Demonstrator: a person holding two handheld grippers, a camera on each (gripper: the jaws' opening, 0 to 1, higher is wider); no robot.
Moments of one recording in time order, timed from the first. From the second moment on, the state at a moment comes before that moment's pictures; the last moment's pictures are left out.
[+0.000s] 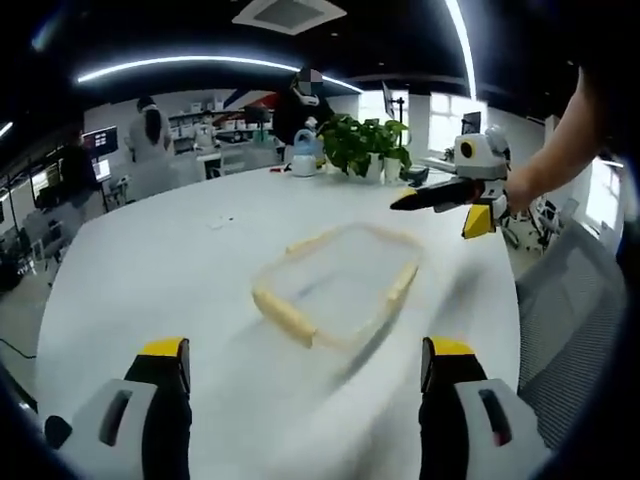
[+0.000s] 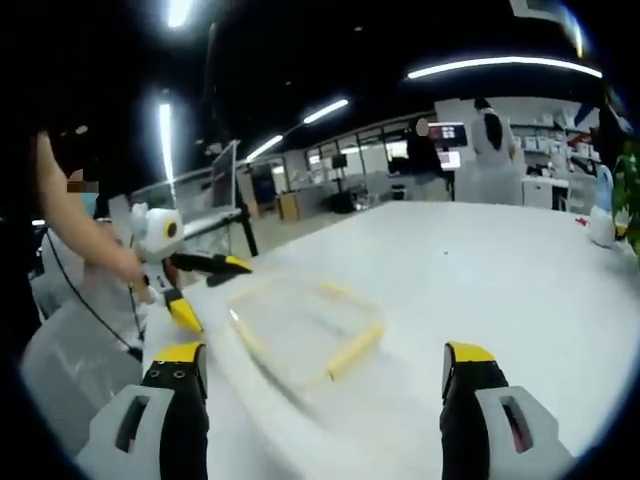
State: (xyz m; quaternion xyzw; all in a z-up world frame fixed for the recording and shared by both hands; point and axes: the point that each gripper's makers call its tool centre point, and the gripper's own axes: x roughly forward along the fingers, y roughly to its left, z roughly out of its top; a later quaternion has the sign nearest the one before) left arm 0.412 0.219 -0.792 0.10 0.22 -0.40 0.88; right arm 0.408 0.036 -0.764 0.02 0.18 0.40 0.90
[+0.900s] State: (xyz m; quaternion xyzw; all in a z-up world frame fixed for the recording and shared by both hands) left arm 0.384 0.250 -0.770 0.02 0.18 -0.33 0.93; right arm 0.381 0.013 -0.739 0.07 0.13 0.36 0.92
